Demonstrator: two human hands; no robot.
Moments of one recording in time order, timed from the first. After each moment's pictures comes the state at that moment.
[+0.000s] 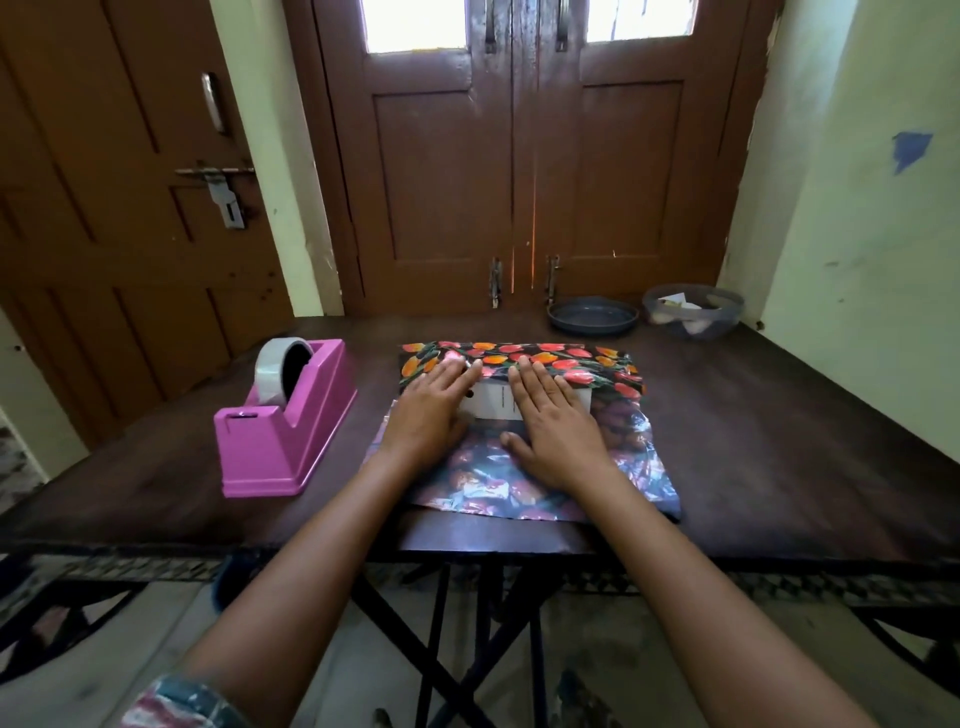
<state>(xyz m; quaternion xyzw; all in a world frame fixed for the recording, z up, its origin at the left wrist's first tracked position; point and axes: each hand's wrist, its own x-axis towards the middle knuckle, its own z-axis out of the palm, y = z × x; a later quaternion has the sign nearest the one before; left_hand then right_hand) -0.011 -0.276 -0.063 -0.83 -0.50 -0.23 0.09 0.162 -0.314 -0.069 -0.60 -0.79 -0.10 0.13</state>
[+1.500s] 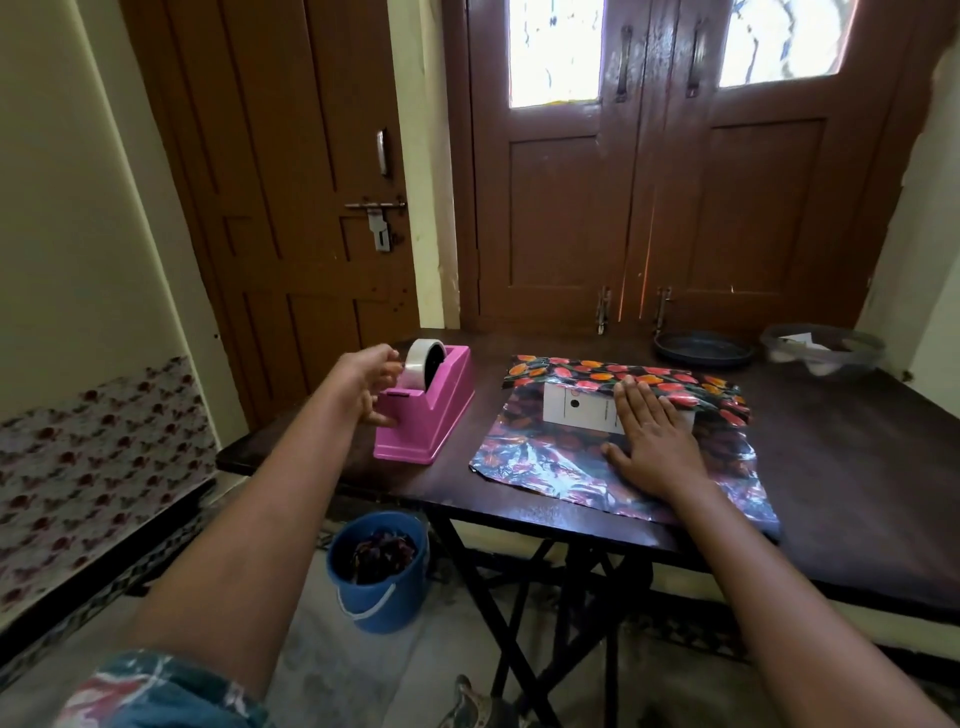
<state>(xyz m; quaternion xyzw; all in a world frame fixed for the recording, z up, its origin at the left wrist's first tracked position) -0.140 -0.372 0.044 -0.33 -0.69 -0.49 -0.42 0.161 -0.313 -0.071 -0.61 -0.78 -0.12 0.10</state>
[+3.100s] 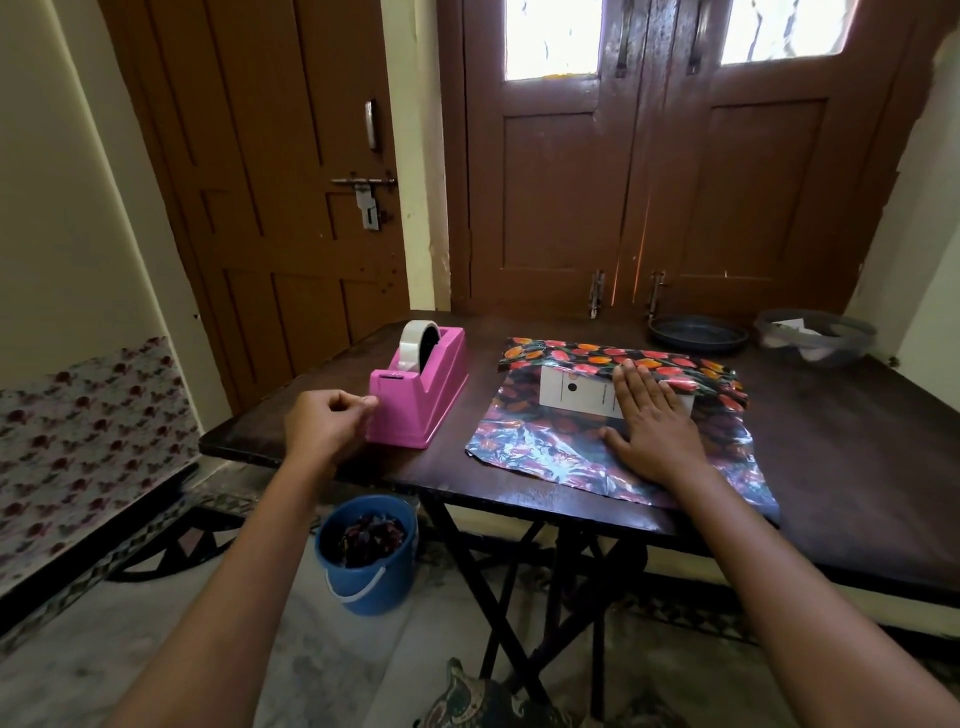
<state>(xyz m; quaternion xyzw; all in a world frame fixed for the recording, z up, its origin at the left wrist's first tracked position) -0.165 -0.402 -0.029 -0.43 -0.72 -0.50 -0.21 0.161 -0.315 -0.070 -0.61 -0.78 -0.12 0.10</state>
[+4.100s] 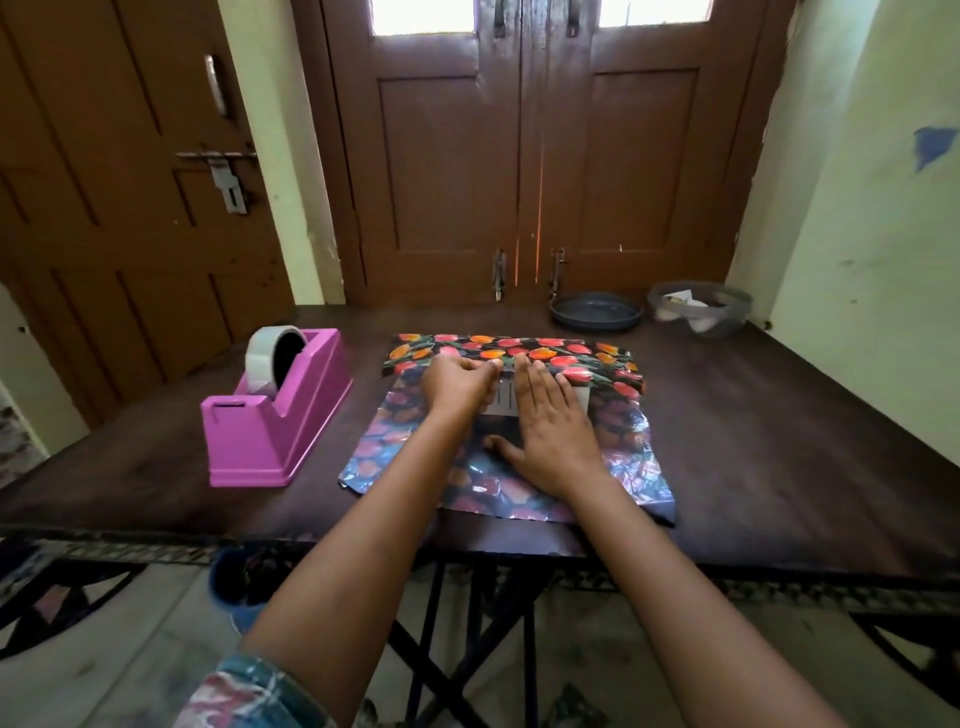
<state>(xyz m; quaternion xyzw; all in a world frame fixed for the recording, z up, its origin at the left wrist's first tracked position) 0.048 -0.264 -0.044 -0.51 -0.60 -0.49 -0.37 0.162 -0.313 -0.078 -0.59 -0.78 -0.12 0.17</state>
